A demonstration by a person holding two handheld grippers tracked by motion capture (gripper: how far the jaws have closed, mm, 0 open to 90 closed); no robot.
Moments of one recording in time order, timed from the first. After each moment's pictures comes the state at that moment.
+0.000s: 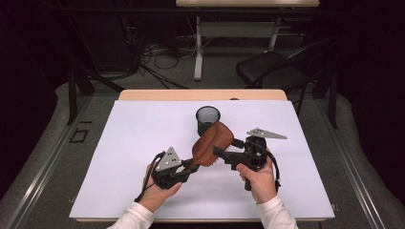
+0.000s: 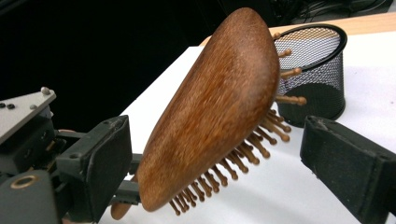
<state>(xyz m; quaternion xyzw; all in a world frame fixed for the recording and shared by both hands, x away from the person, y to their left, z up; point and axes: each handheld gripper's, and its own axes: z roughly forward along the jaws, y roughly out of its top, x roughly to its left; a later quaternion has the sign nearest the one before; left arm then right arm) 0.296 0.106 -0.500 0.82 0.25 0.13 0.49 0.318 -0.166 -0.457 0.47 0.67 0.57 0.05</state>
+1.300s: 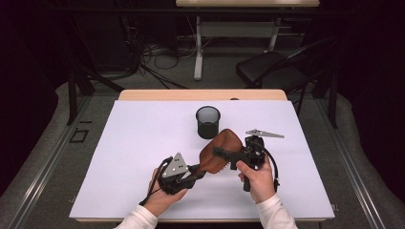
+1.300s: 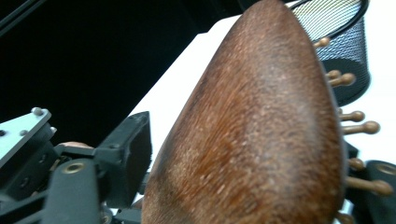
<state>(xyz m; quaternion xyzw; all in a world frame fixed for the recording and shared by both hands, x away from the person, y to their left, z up) 0.287 0.091 -0.506 0.83 0.23 0.12 0.50 0.326 -0.166 -0.469 0.48 0.67 0.57 0.00</state>
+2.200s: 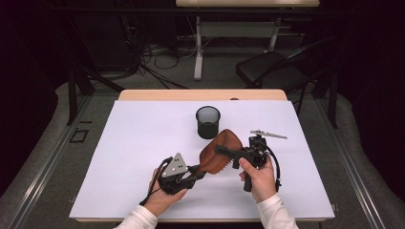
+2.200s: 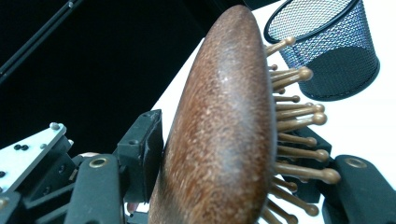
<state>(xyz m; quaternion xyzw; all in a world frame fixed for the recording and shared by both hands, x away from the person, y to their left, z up) 0.288 0.093 -0.509 0.83 0.23 0.11 0.50 0.330 -0.175 -0.476 0.50 0.63 0.59 -0.05</state>
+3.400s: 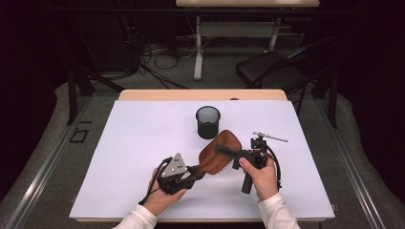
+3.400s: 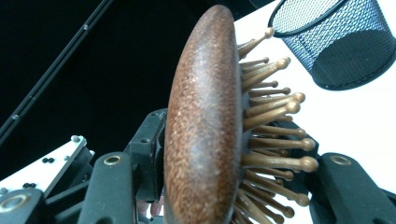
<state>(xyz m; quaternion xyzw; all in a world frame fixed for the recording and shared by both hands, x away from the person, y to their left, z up) 0.289 0.094 -0.512 0.83 0.22 0.11 0.50 0.328 -0.177 -0.483 0.52 0.60 0.60 -0.09</state>
